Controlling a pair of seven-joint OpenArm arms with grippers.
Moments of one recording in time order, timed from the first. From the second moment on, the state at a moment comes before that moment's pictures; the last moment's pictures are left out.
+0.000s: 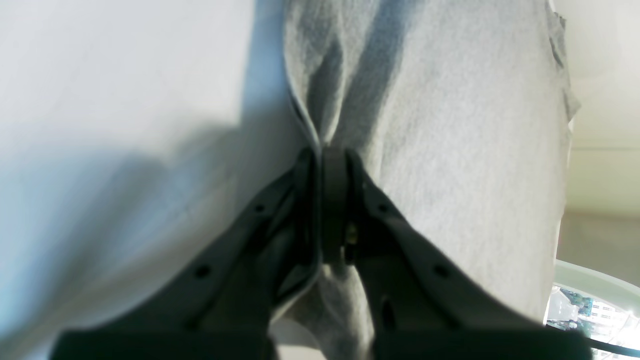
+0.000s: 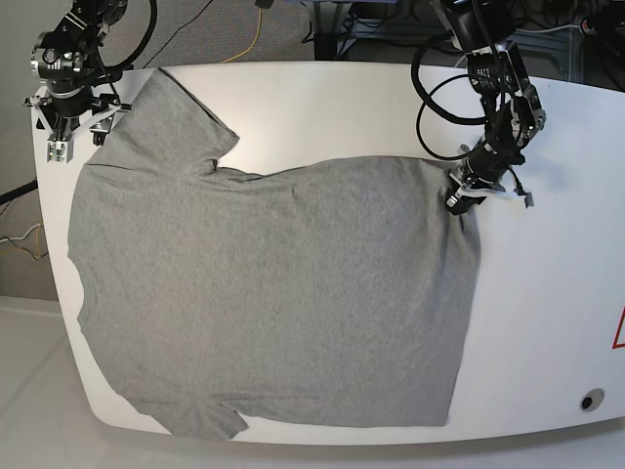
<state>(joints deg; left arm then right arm) 3.4 2.4 -28.0 79.7 -38.0 -6.5 43.7 -16.9 3.9 48.0 109.3 9.5 30.6 -53.8</state>
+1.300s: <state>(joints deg) 3.4 2.4 -28.0 79.7 -38.0 -6.5 43.8 -12.1 7.4 57.4 85.2 33.6 36.5 -58.8</state>
